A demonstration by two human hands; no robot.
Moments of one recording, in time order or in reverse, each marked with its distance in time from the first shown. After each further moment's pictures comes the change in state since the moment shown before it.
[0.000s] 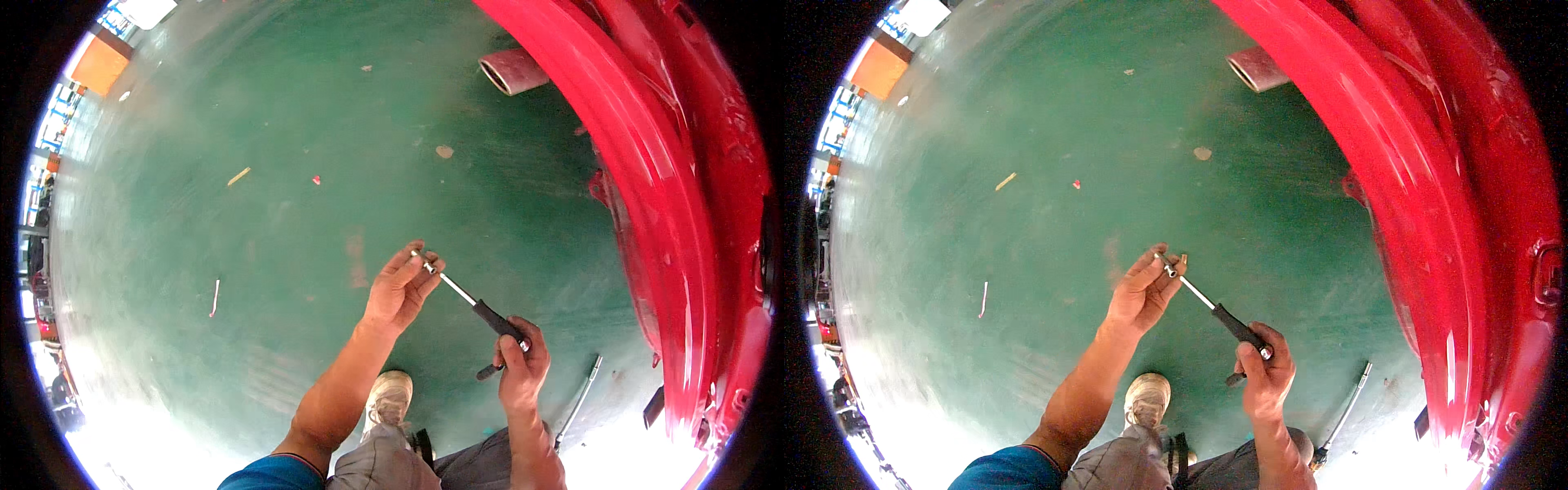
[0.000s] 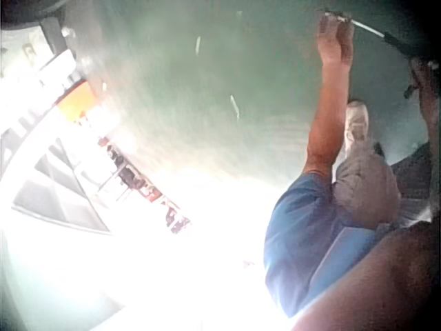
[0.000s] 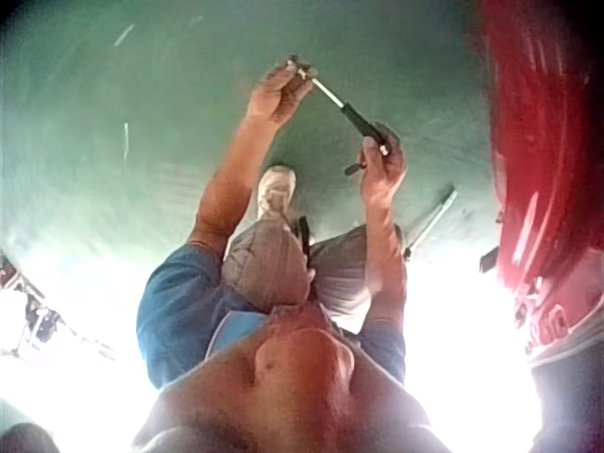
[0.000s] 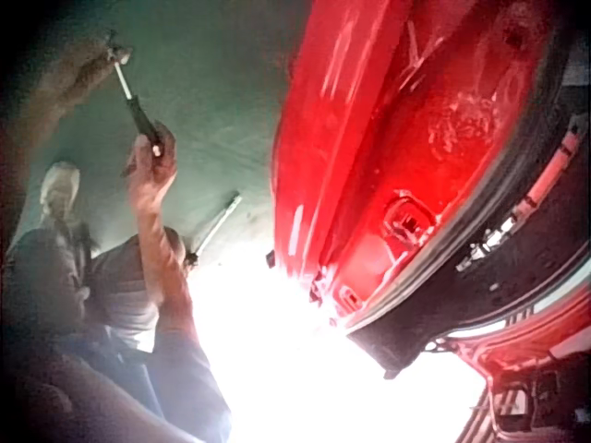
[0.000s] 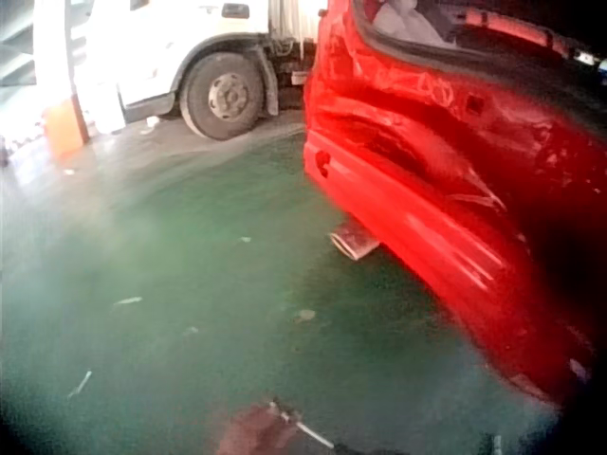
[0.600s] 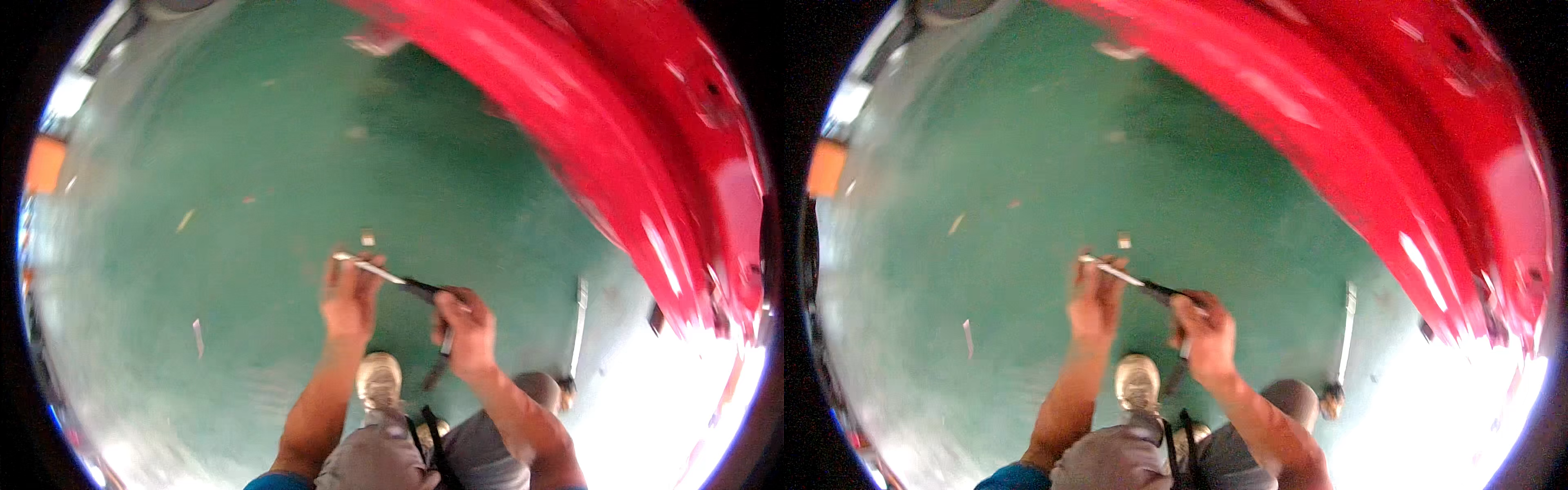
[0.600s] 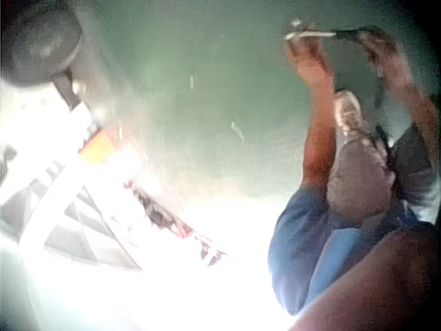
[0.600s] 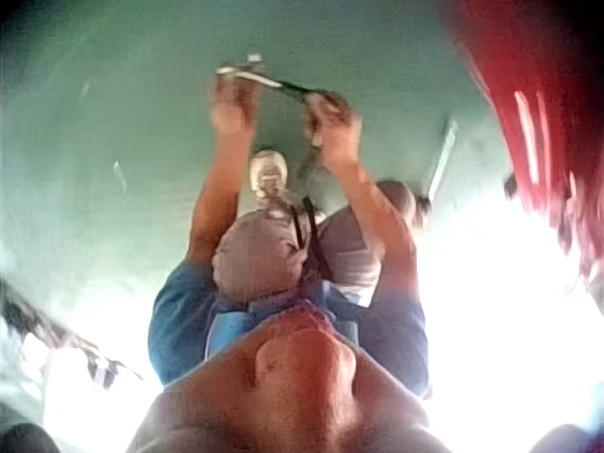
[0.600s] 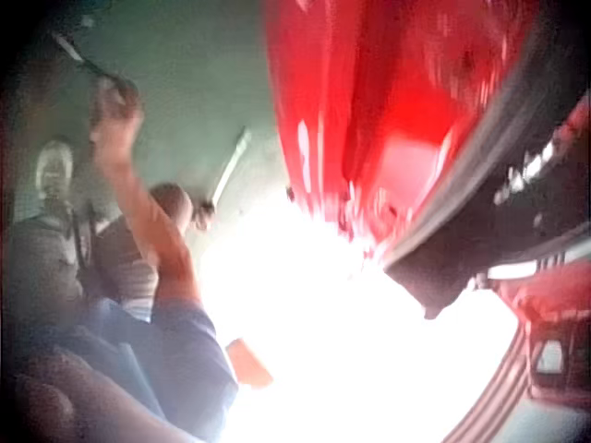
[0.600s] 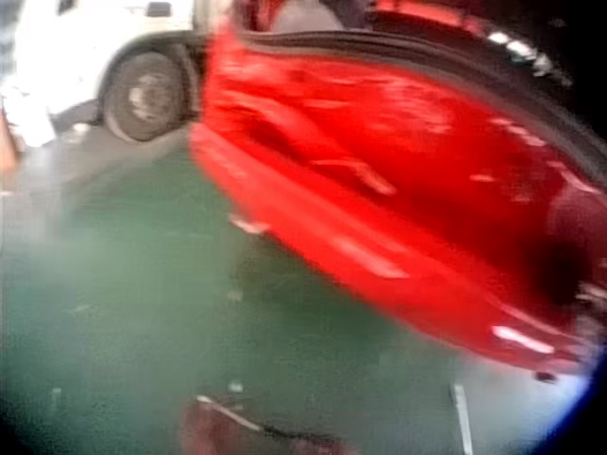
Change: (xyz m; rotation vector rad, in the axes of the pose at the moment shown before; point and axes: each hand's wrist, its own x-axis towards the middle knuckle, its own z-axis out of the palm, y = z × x) left_hand -0.039 -0.034 0.018 0.247 0.125 0.212; right_hand -0.017 0.002 0.014 0.241 0.139 0.361
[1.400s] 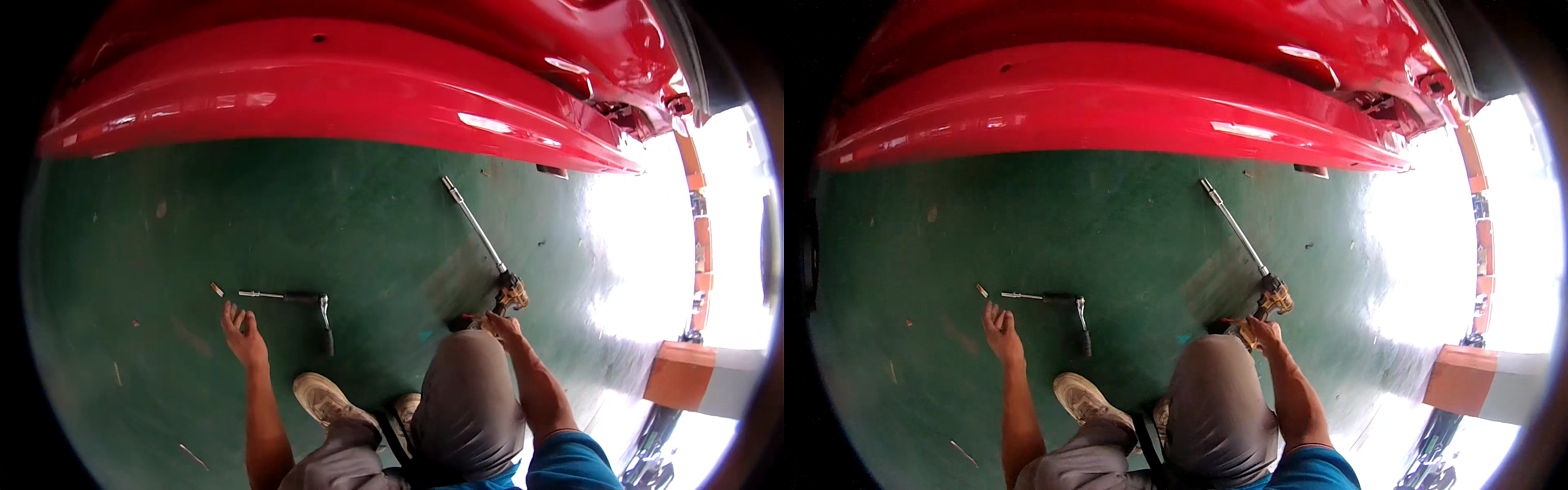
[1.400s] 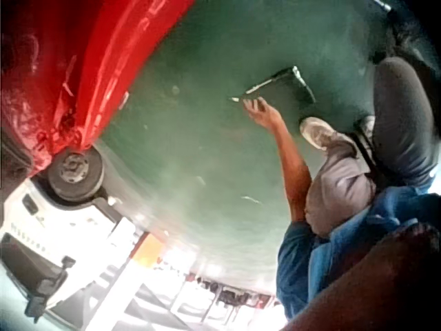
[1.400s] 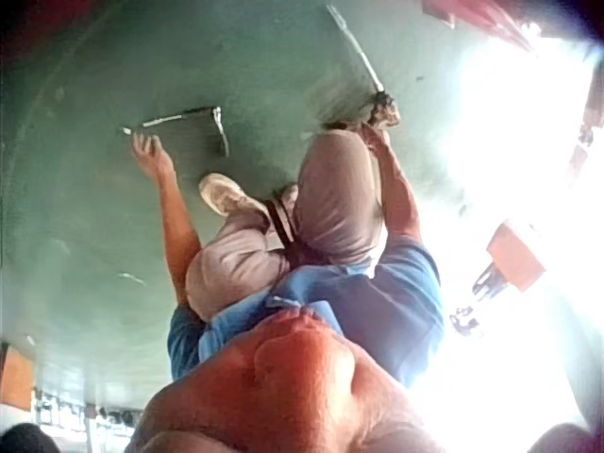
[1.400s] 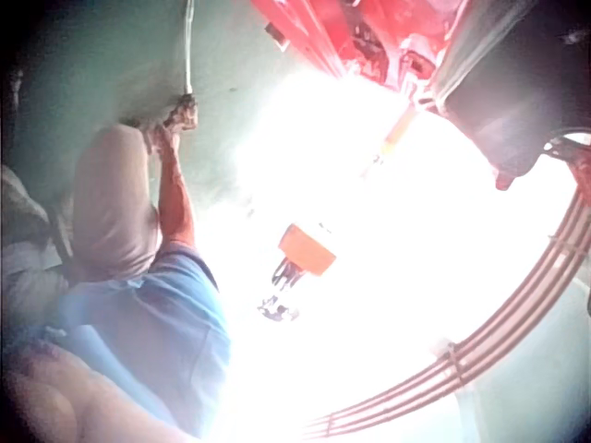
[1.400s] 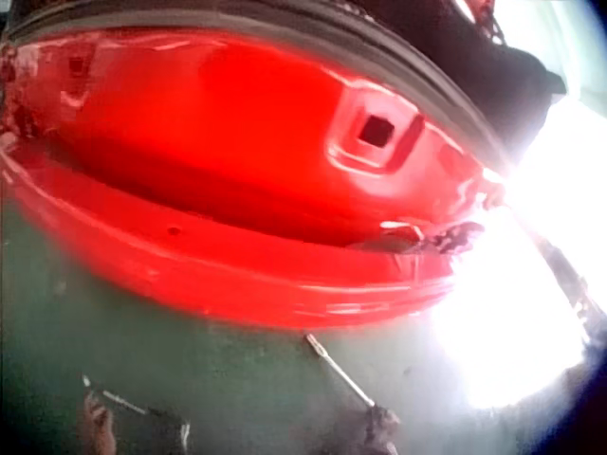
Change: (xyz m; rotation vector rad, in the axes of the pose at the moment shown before) left_hand 0.020 -0.081 -0.071 1.338 -0.167 0.164; right_hand -0.141 0.227 -0.431 -0.173 0.948 0.635
